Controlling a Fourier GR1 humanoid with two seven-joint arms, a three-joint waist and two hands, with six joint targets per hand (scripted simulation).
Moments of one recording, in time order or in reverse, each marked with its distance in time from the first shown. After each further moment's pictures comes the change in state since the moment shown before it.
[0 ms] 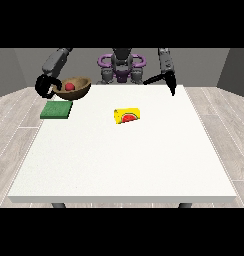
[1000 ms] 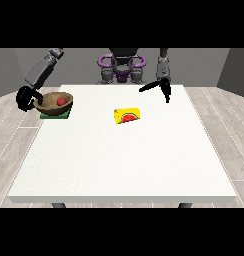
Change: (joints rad) left arm -0.012 -0.034 -0.121 -0.410 -0.086 0.068 0.100; right arm -0.075 -0.325 -0.134 0.270 -0.008 0.195 -0.314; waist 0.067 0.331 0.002
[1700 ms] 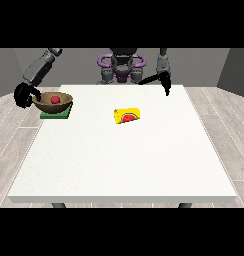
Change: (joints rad) left arm 0.069 -0.002 -0.014 -0.112 0.017 -0.030 0.071; right arm -0.034 -0.021 -0.002 0.076 -0.012 0.041 0.062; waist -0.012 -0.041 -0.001
